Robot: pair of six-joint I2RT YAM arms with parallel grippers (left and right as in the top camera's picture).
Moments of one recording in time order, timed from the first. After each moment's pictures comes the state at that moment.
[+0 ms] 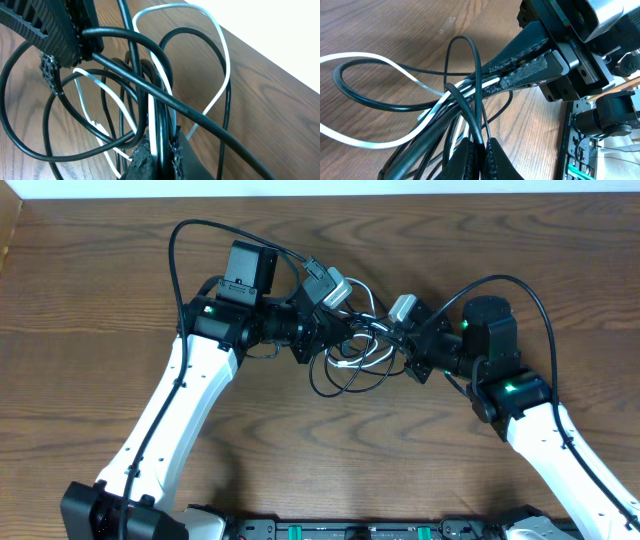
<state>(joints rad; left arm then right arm) -0.32 1.51 1.33 -0.79 0.86 0.36 0.34 1.26 0.81 -0.08 -0.56 -0.39</state>
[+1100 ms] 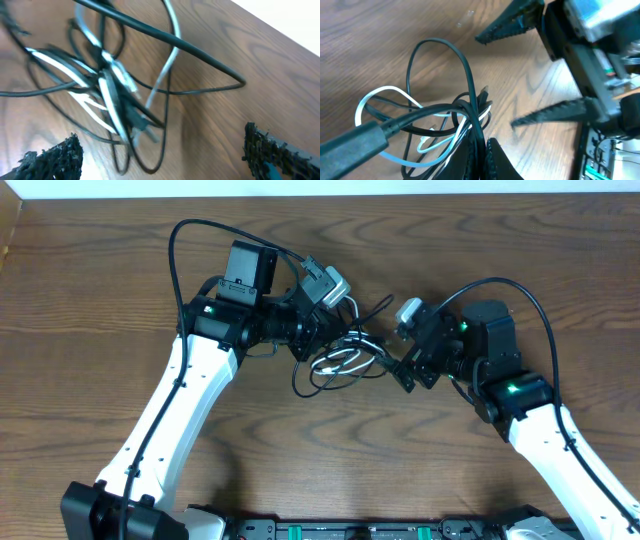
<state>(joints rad) -0.32 1.51 1.33 -0.79 0.77 0.36 0.33 1.25 0.81 -0.21 -0.45 -0.39</state>
